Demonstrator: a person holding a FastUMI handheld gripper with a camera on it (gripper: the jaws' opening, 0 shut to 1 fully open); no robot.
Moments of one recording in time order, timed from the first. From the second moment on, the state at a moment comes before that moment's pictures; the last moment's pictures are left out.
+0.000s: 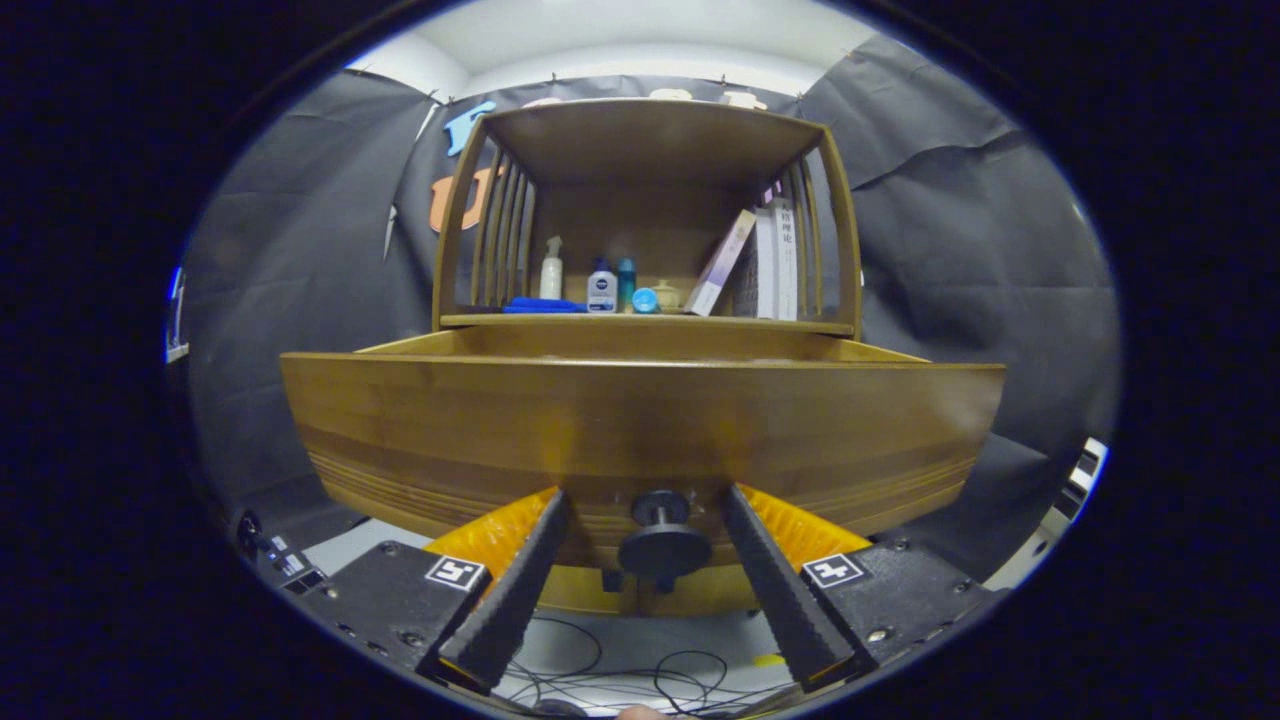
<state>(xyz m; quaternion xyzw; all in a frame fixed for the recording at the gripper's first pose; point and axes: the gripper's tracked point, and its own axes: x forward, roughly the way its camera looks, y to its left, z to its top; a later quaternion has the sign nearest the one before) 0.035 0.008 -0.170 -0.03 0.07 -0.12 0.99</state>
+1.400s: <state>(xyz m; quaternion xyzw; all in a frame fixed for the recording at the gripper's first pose) 0.198 -0.009 -0.140 -0.03 0.13 -0.06 0.99</state>
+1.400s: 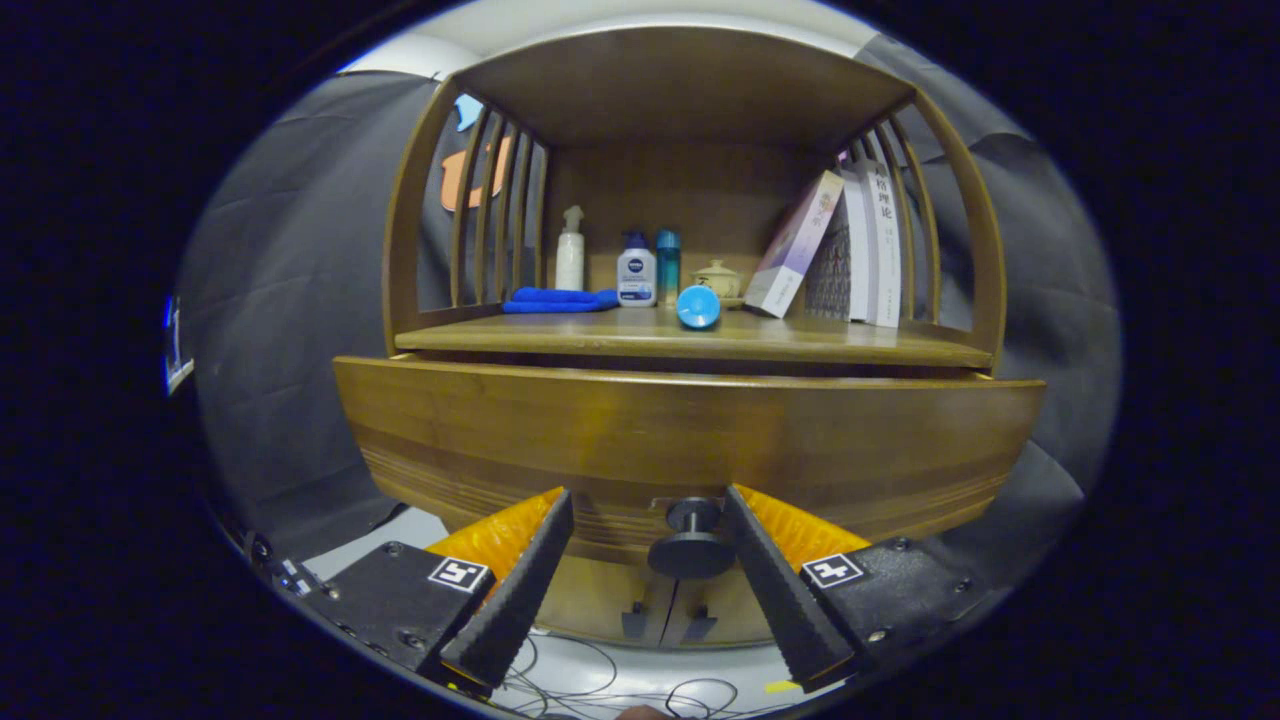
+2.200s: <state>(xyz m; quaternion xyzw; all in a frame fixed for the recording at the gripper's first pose) 0.230 -0.019 -0.124 -0.06 0.13 -0.07 0.99</state>
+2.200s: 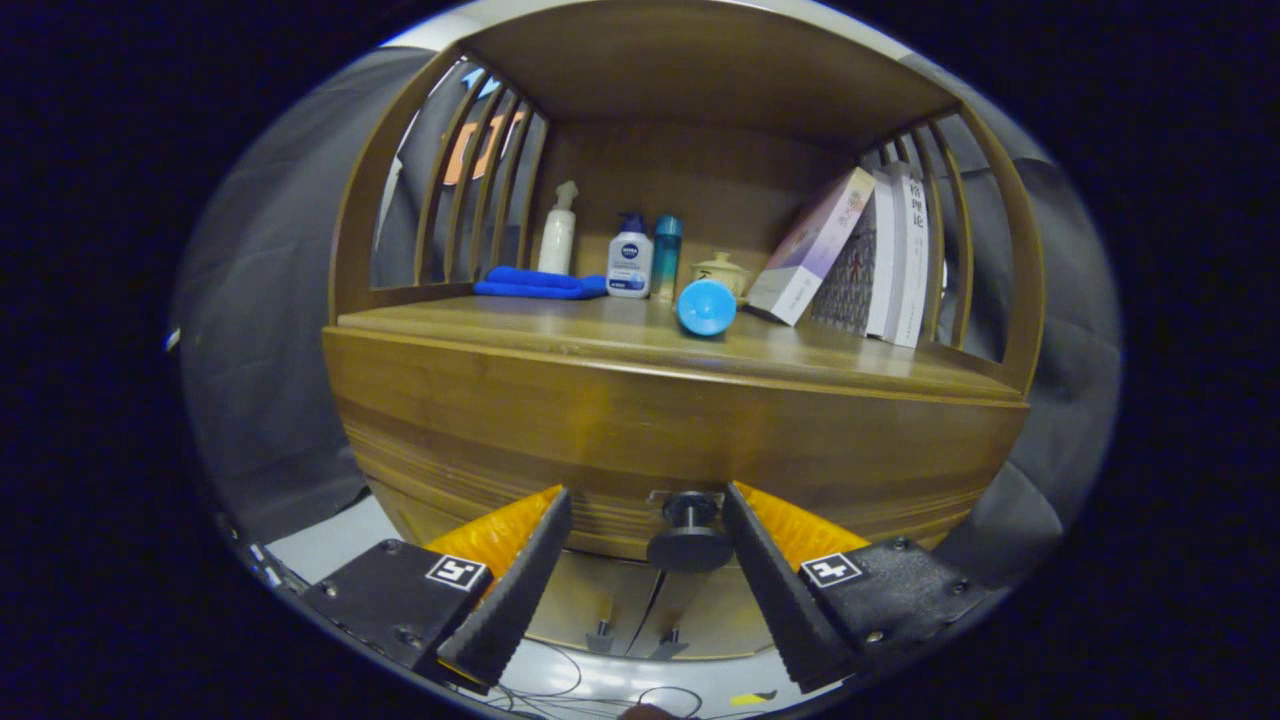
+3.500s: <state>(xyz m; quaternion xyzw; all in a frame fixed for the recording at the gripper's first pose) -0.079 0.030 0.036 -0.01 0.00 0.03 1.00</state>
